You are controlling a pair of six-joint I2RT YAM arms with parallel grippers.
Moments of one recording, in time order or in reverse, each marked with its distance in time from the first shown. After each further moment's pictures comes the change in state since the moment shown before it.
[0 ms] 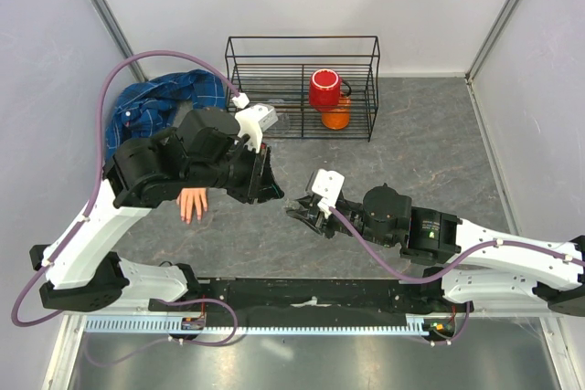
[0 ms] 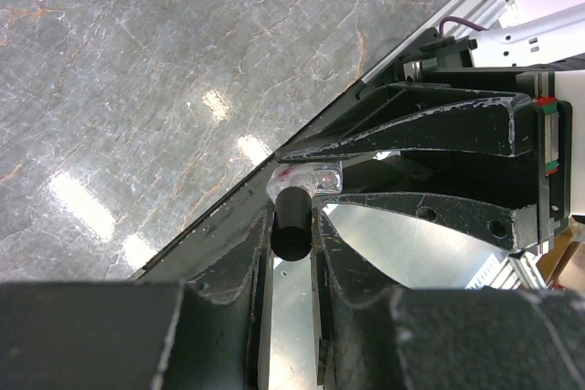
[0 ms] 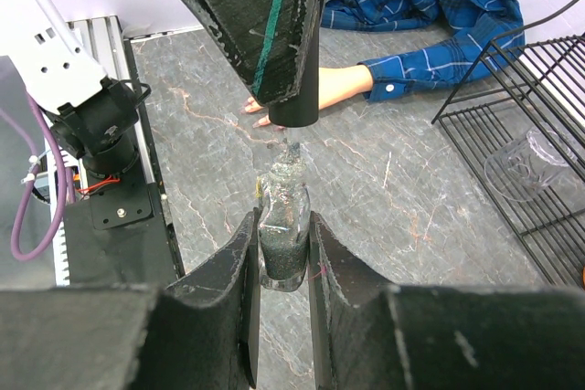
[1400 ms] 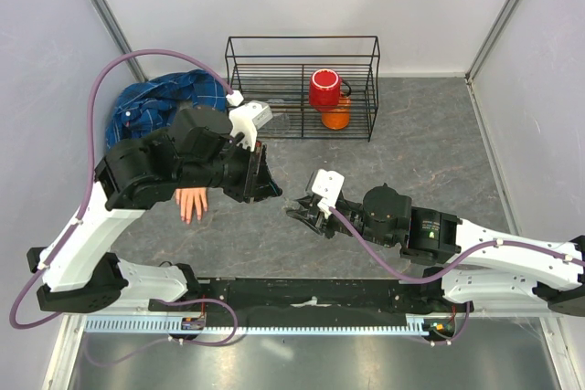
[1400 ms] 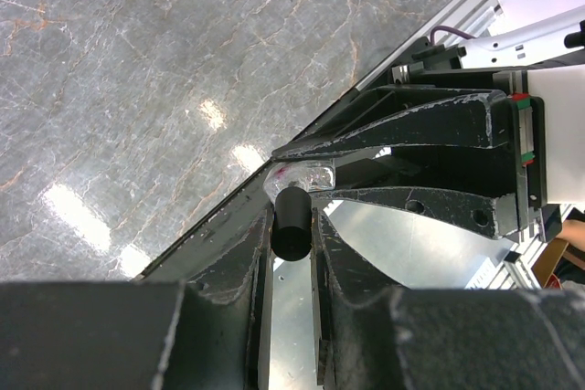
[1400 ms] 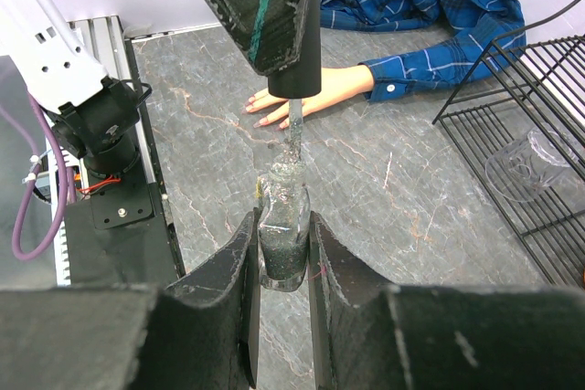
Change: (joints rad) left arm 0.004 -0.011 0.021 -0.001 0.001 0.000; right arm 0.000 0.000 0.000 0.000 -0.002 0.000
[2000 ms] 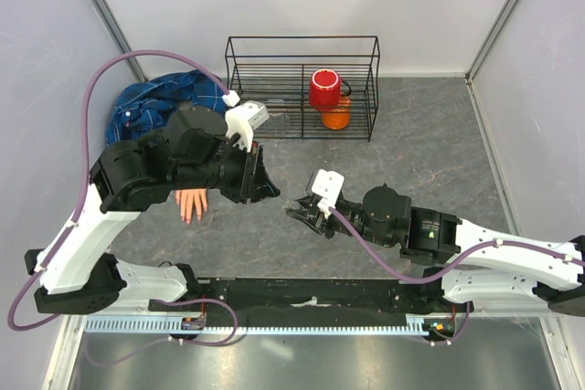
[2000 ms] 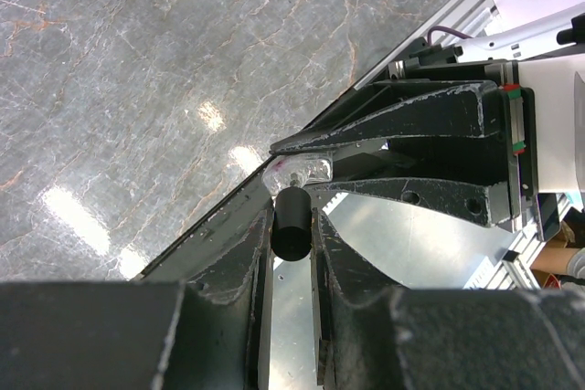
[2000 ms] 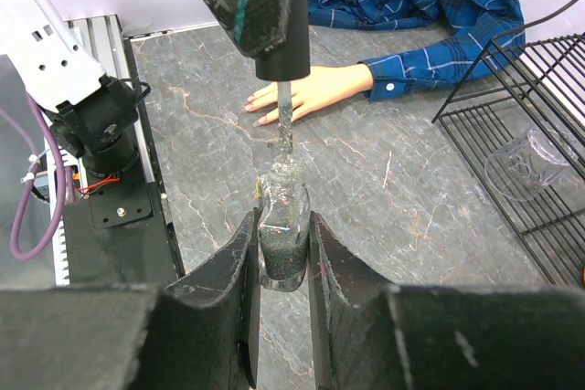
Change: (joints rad) left arm 0.000 -0.012 0.002 -0.005 0.001 0.000; right arm 0.000 0.000 -0.002 0.001 0.004 0.000
